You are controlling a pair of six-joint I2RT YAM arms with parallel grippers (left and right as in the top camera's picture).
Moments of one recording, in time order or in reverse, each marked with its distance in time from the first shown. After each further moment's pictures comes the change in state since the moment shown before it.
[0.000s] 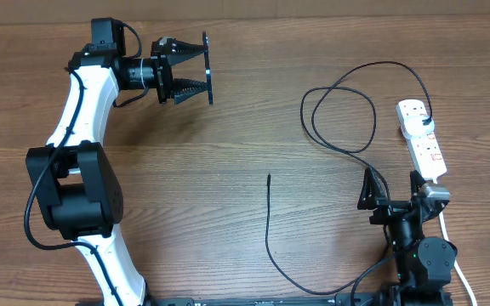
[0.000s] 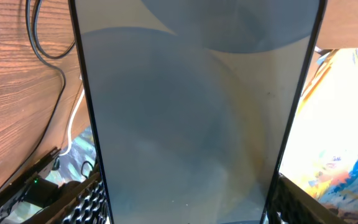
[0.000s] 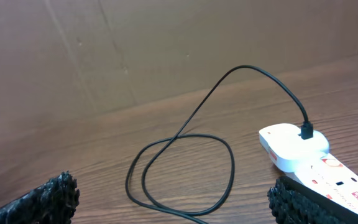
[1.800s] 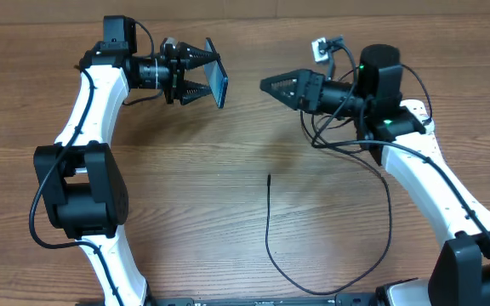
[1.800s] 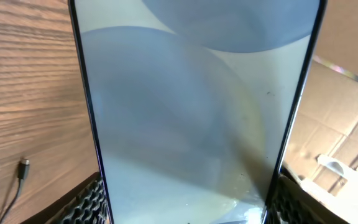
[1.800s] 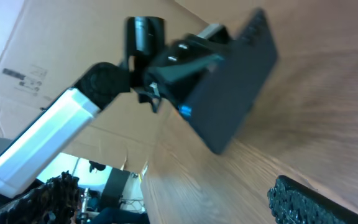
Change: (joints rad) left arm -0.044 0.000 0.000 0.042 -0.306 0.010; right arm 0.285 1.525 1.081 0.201 -0.884 0.515
